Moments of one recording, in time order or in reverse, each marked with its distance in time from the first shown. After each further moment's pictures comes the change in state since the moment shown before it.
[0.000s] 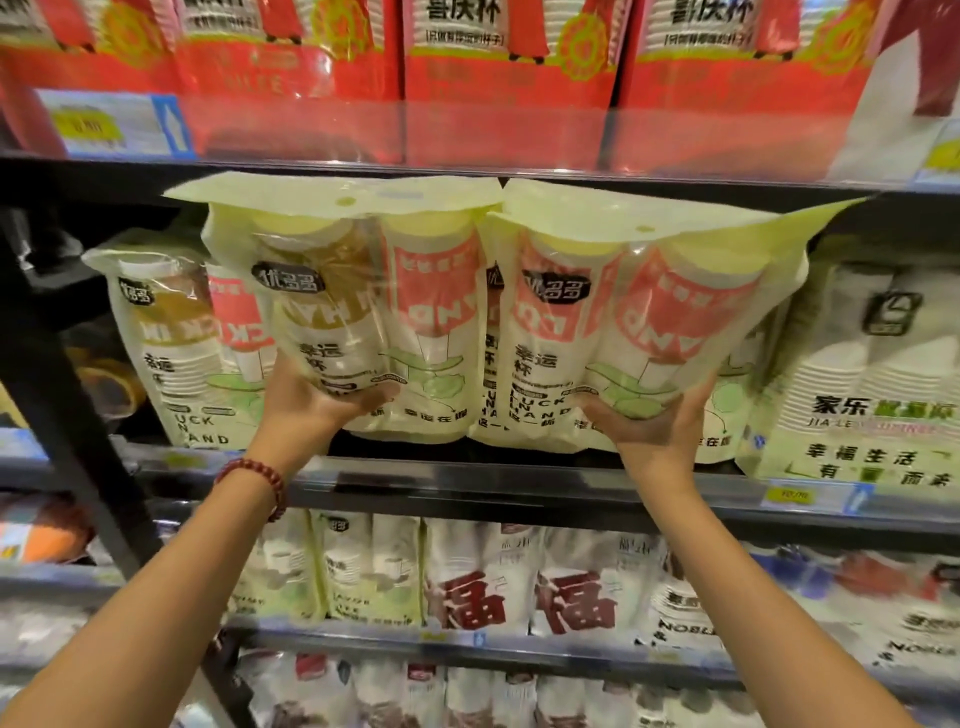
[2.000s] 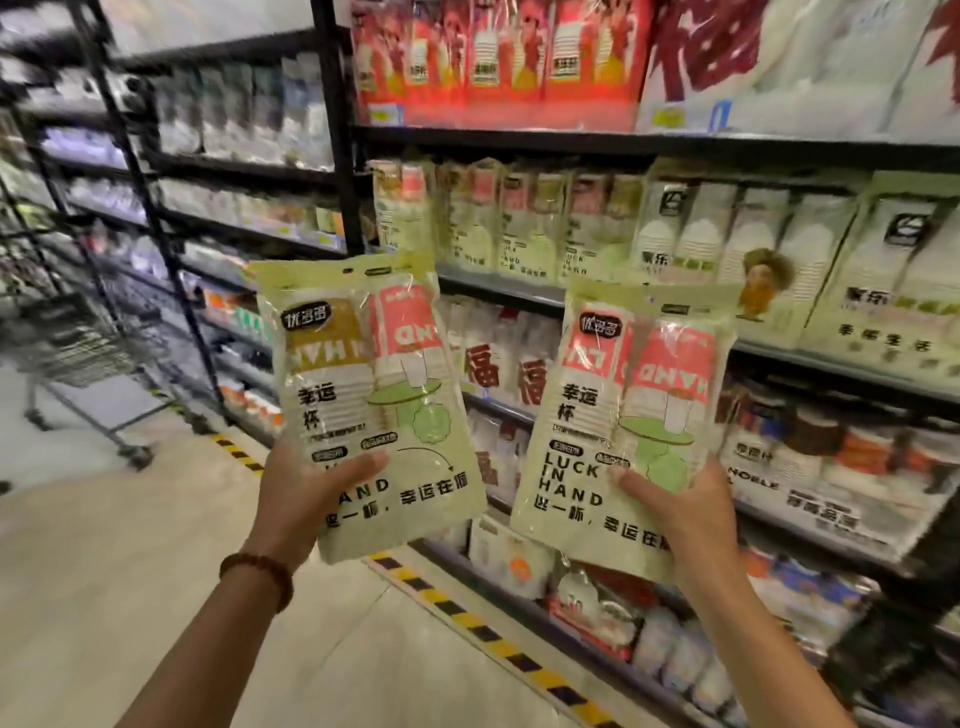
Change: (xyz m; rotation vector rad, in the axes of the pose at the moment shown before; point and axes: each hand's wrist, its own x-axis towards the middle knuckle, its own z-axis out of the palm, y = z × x) left_hand -0.622 0.236 0.110 -0.148 0.430 -0.231; right_hand -0.267 -0.162 -0.428 -0.079 -0.415 0.460
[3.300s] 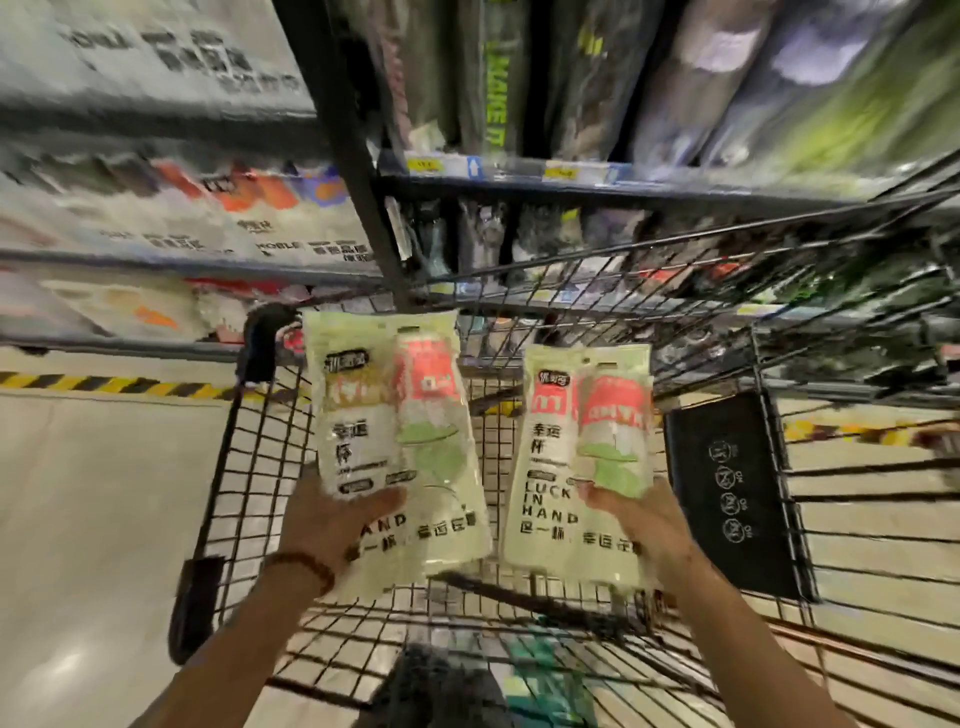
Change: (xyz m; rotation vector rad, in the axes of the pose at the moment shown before) left_hand -0.431 -0.247 0.560 0.452 -0.504 -0.790; right_hand -0.153 0.356 -0.668 -0.011 0.267 0.886
